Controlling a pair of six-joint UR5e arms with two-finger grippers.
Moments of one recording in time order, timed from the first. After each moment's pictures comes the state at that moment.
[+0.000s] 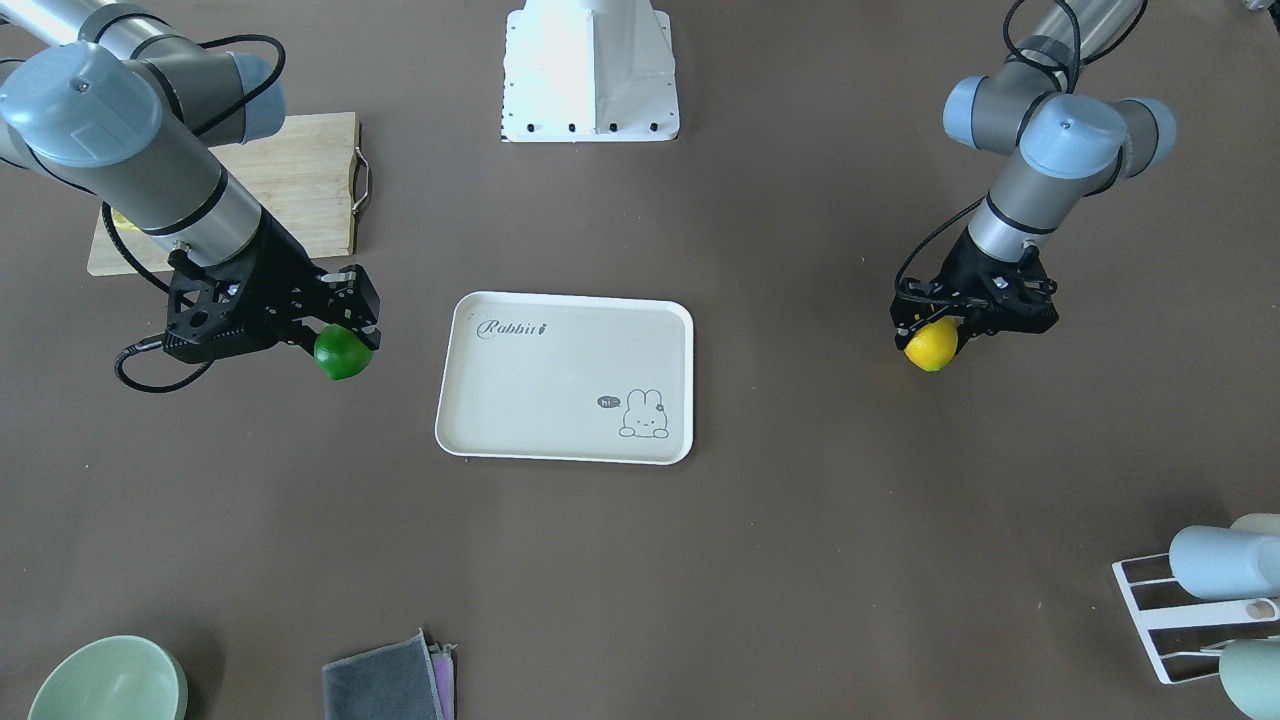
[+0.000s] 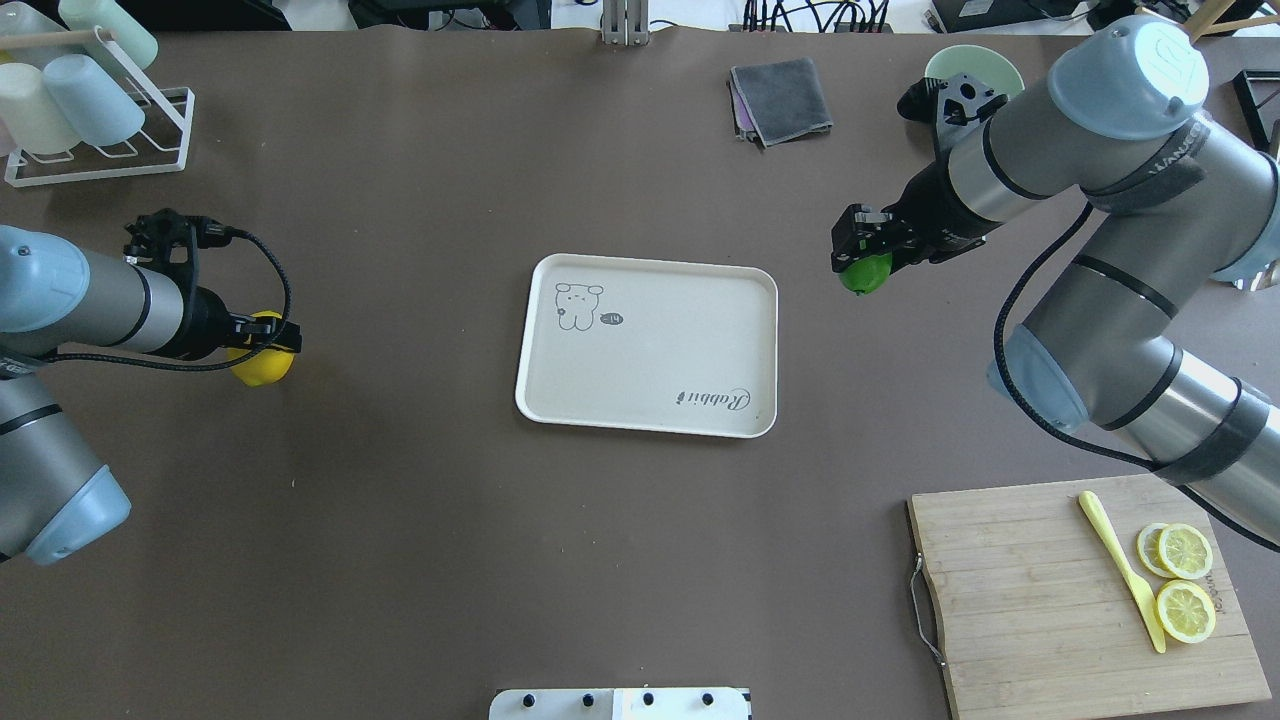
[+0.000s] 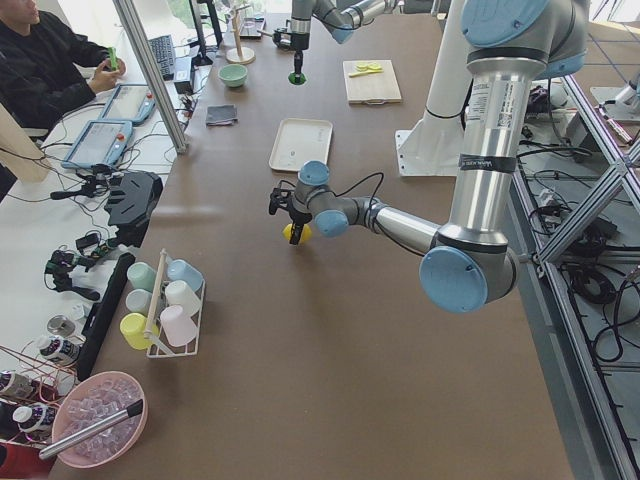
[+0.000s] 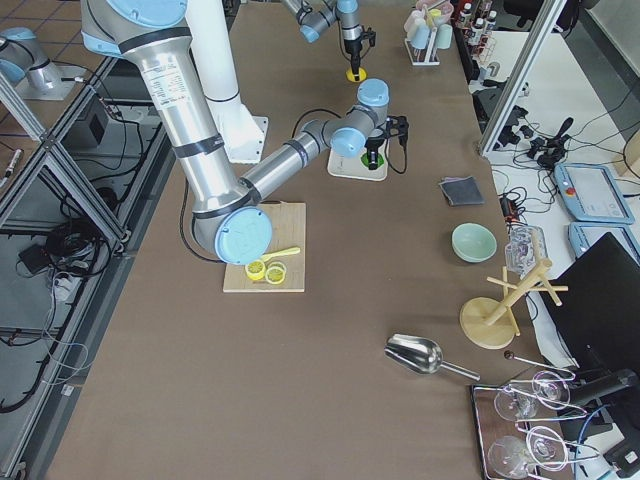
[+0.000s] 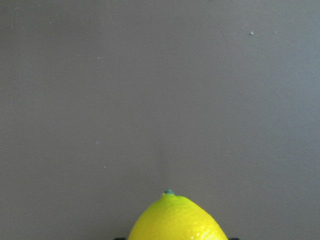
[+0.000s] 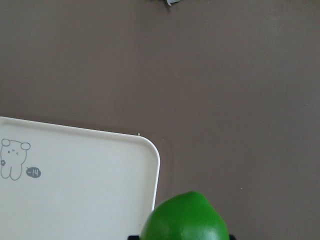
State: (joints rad) left arm -0.76 -1.71 -1.71 -2.19 -1.94 -1.04; right arm 0.86 -1.17 1.77 -1.28 2.18 1.02
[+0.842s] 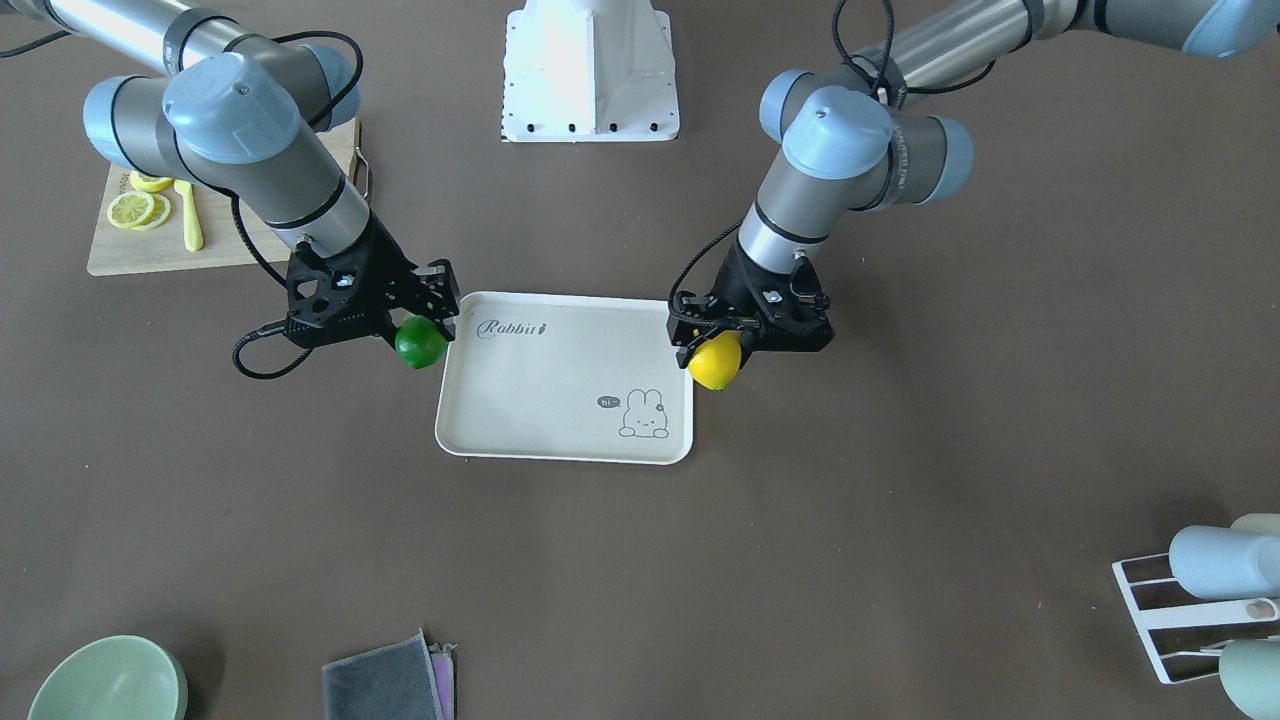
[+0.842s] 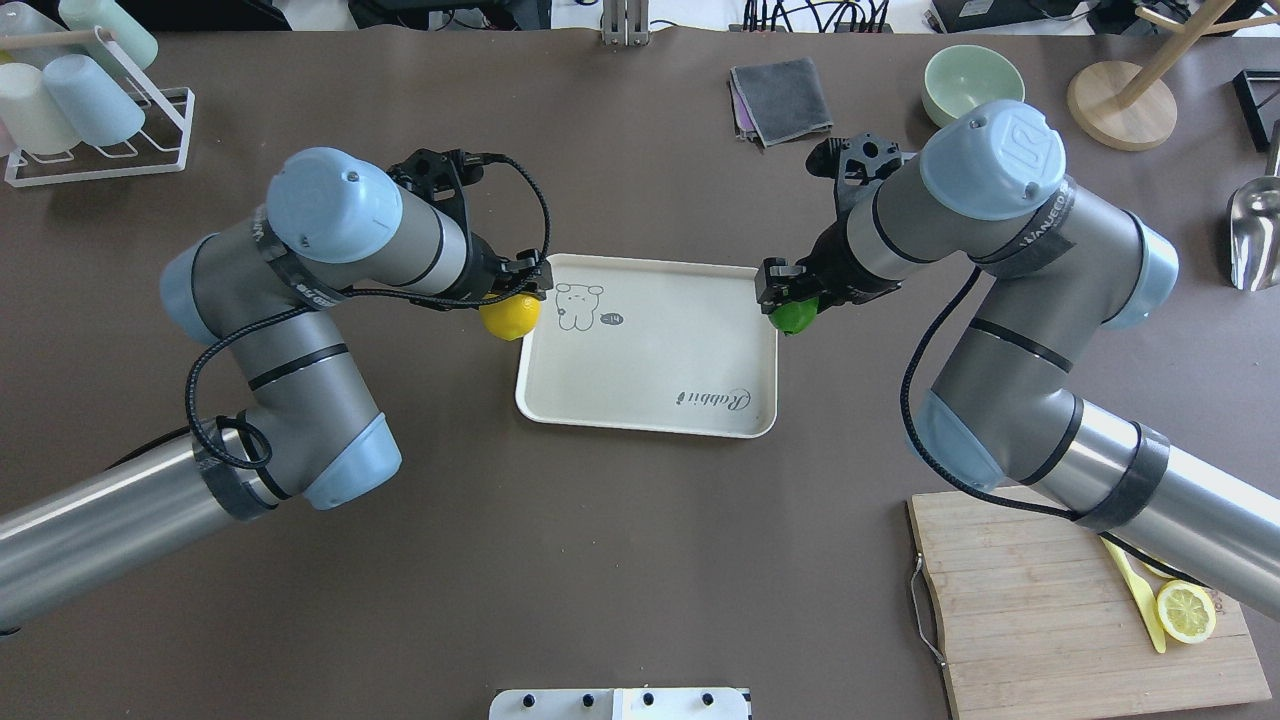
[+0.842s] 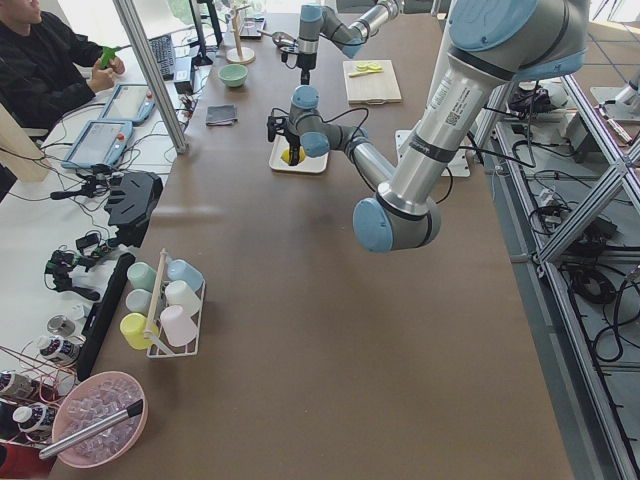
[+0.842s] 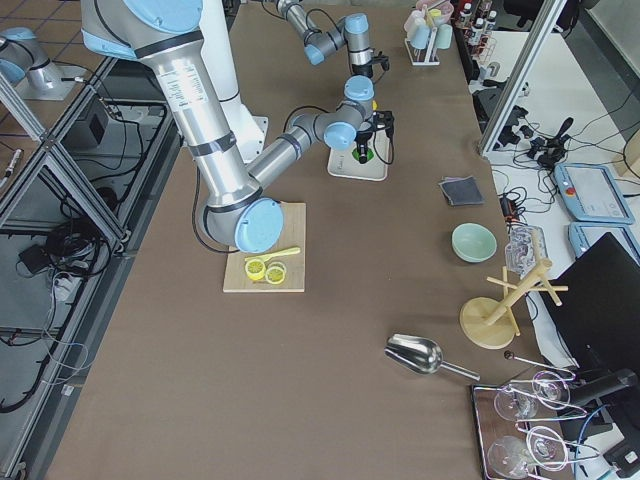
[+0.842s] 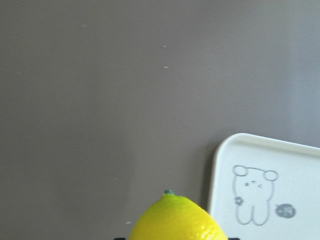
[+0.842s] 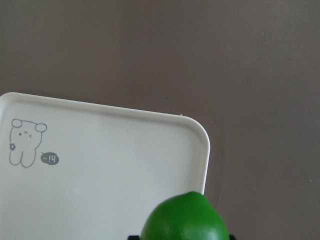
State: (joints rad) left arm -0.63 -2.20 -1.55 -2.00 -1.87 -1.34; right arm 0.71 -1.09 1.71 -1.27 2.03 1.07
